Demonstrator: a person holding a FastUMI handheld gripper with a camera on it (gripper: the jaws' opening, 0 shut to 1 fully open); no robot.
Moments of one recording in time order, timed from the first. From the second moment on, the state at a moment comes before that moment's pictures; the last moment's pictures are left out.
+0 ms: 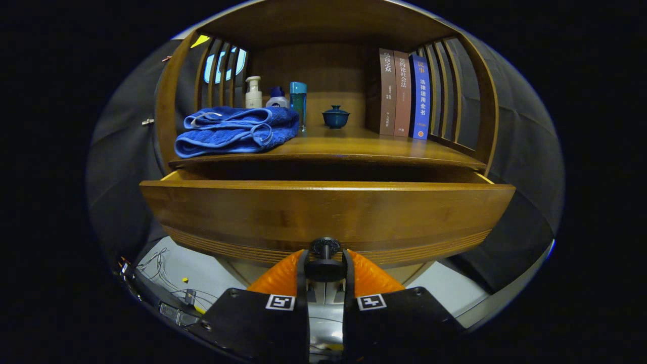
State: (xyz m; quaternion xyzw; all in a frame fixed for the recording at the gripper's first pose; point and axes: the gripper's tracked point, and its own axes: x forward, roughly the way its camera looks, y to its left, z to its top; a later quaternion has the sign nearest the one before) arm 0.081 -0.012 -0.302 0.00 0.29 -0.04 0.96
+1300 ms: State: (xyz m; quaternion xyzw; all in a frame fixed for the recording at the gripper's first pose) arm -0.048 0.001 -0.296 0.02 0.36 -0.03 0.93
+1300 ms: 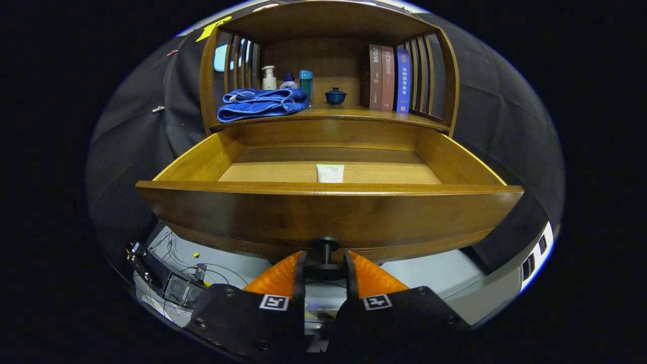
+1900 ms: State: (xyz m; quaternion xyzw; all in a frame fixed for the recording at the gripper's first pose) arm 0.013 -0.010 -0.196 0.07 0.35 -0.02 0.93
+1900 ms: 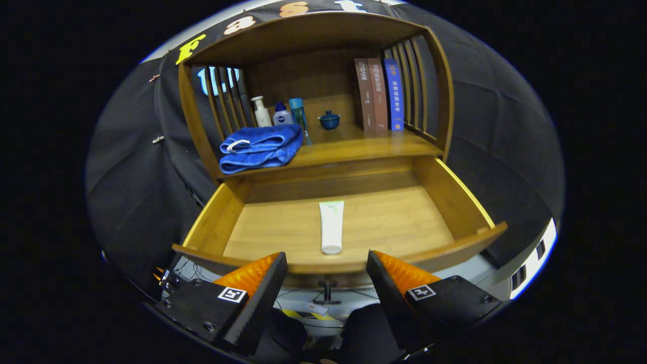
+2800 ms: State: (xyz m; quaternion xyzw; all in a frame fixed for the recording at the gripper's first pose) arm 0.071 -0.010 -0.343 0.04 0.65 -0.03 0.76
